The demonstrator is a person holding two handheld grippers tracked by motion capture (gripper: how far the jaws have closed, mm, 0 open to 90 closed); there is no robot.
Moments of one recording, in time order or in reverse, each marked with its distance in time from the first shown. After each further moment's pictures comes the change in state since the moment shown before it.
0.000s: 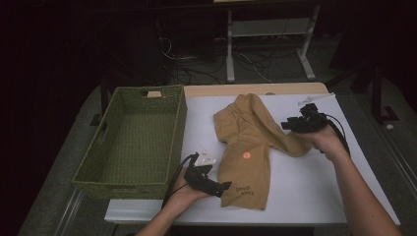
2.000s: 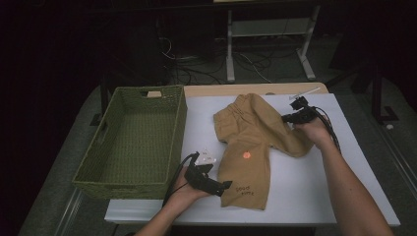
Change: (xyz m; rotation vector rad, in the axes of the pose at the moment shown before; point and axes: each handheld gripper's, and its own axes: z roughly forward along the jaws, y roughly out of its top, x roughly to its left) left arm 0.000 0.003 0.000 -0.007 -0.006 -0.002; right arm -0.033 0.014 0.046 0.104 -0.091 0.027
